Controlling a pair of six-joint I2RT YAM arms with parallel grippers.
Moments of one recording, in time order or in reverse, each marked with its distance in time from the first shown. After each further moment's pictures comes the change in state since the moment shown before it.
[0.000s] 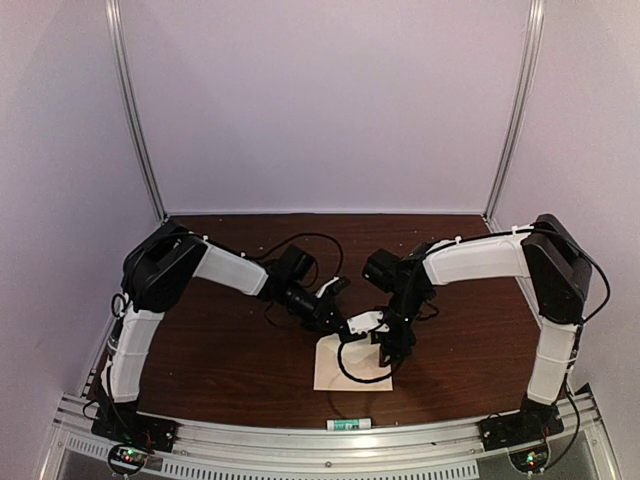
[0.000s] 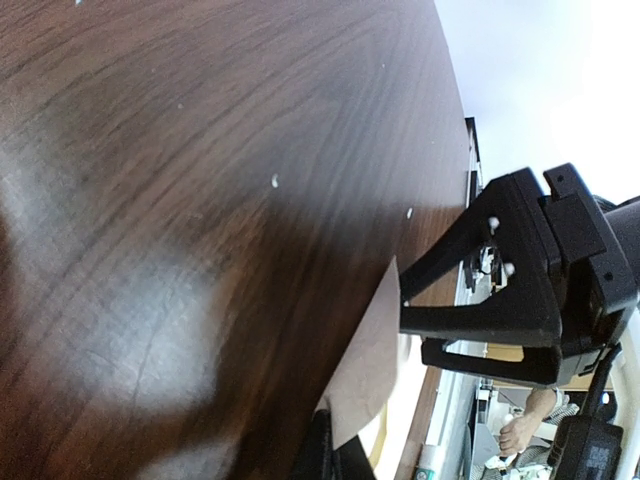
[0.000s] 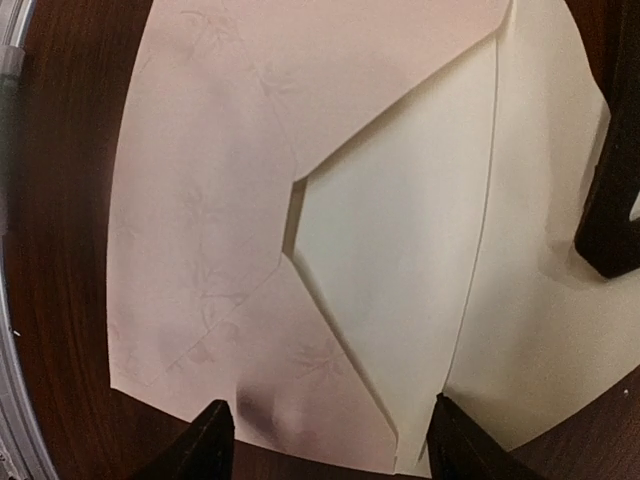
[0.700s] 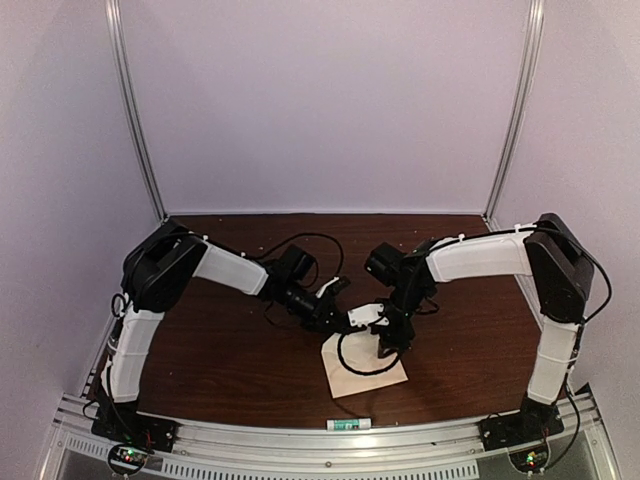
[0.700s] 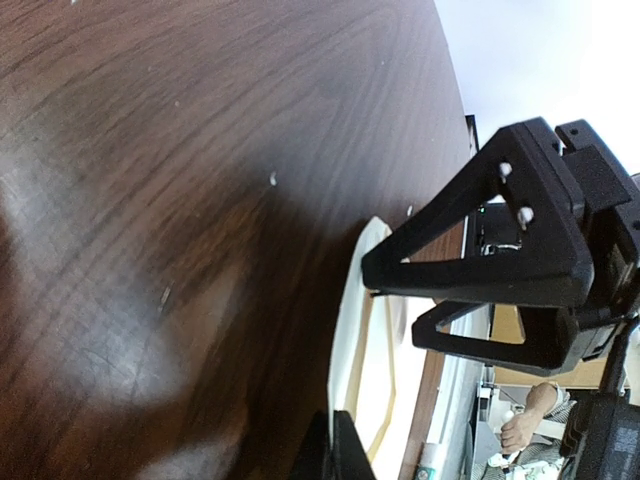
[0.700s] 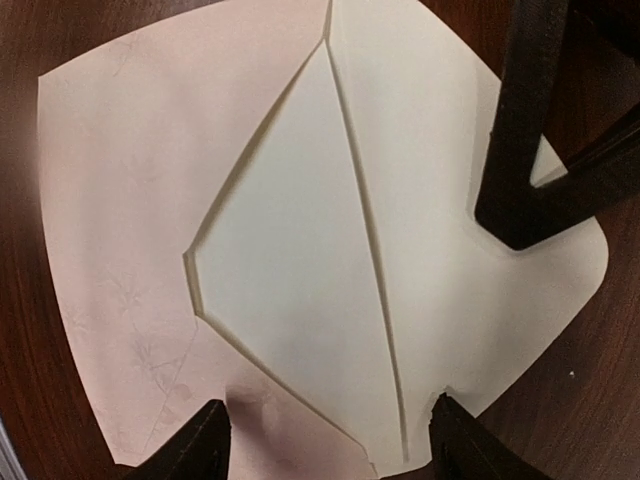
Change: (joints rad) left arm -0.002 -0.001 0.004 -0.013 0.006 0.013; right arm -0.029 -0.014 -0.002 0.081 0.051 0.004
